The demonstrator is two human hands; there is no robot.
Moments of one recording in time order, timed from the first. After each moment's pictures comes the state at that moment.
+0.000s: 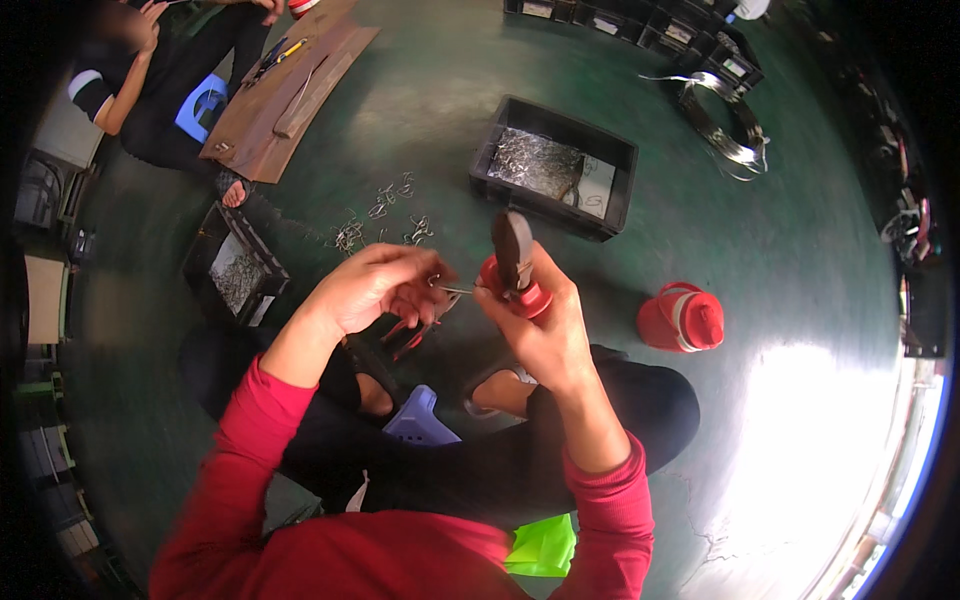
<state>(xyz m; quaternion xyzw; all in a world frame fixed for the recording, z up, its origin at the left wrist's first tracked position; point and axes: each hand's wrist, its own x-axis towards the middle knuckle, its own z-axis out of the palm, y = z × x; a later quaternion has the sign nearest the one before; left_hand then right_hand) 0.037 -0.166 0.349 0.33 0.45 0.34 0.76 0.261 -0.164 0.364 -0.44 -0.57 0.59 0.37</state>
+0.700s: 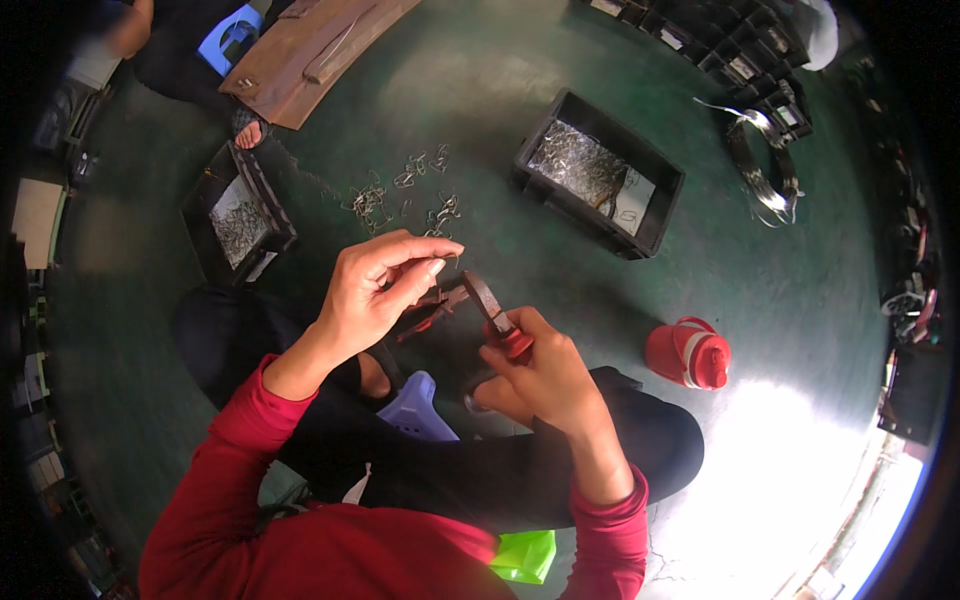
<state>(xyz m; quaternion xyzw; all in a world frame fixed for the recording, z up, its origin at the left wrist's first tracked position) 0.014 -0.191 0.326 0.58 0.49 0.52 0.38 0.236 -0.169 0.349 -0.51 -0.63 0.58 0.07</state>
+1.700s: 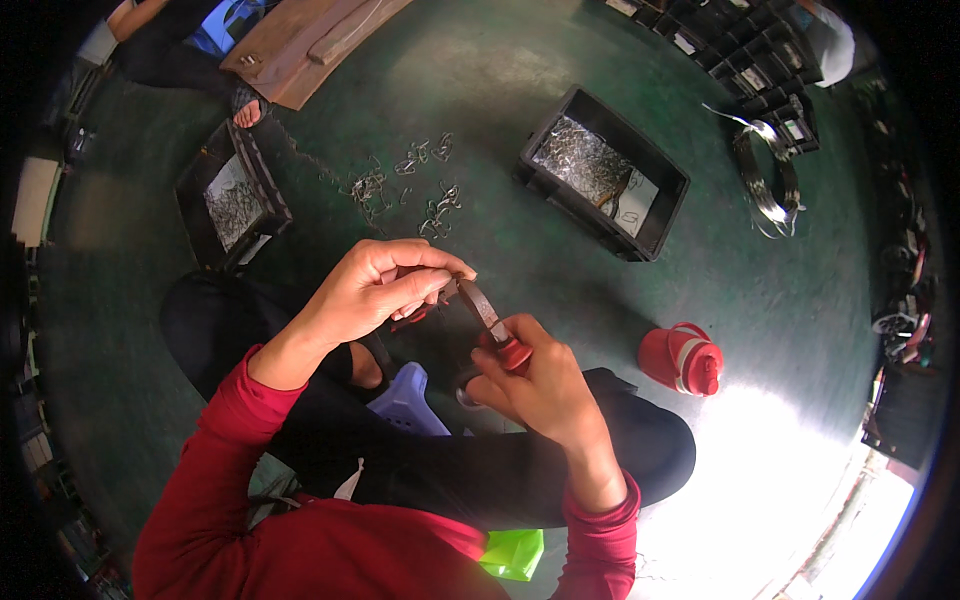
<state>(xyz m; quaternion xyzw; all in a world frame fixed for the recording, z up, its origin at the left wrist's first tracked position) 0.001 -0.191 0.331 0.45 0.46 0.43 0.63 0.228 -0.170 0.362 -0.50 -0.66 0.56 0.04</state>
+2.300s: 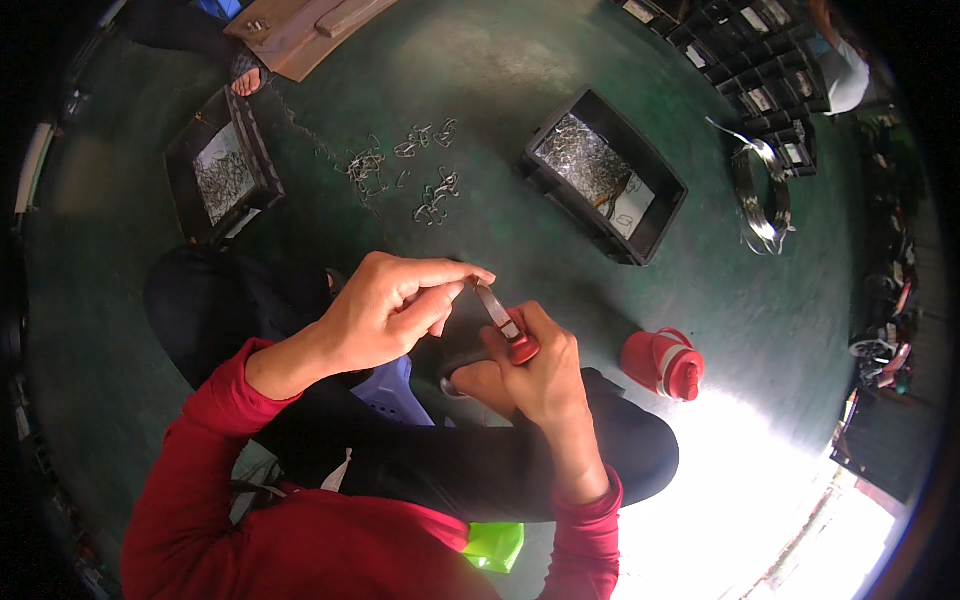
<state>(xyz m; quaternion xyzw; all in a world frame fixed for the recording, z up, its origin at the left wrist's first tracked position) 0.016 -0.208 0.333 0.53 0.51 0.45 0.50 0.219 -0.171 0.335 -0.53 -0.72 0.44 0.11</state>
